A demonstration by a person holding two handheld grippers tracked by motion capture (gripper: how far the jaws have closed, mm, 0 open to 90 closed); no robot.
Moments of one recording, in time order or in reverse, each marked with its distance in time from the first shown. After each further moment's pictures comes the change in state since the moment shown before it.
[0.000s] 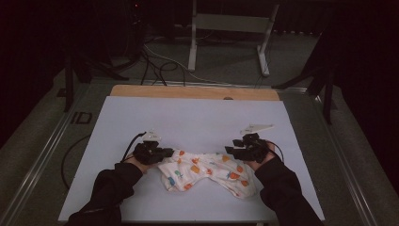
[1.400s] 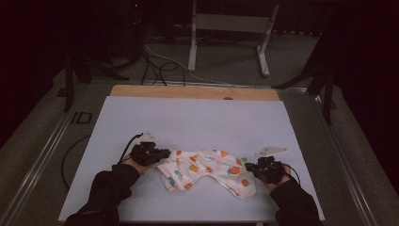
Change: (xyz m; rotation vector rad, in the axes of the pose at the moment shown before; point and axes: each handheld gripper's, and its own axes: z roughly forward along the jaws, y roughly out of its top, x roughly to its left) left arm 0.005 -0.009 -0.002 0.013 0.018 -0.018; right arm -0.004 -0.078 -0.031 0.073 -0.083 -0.004
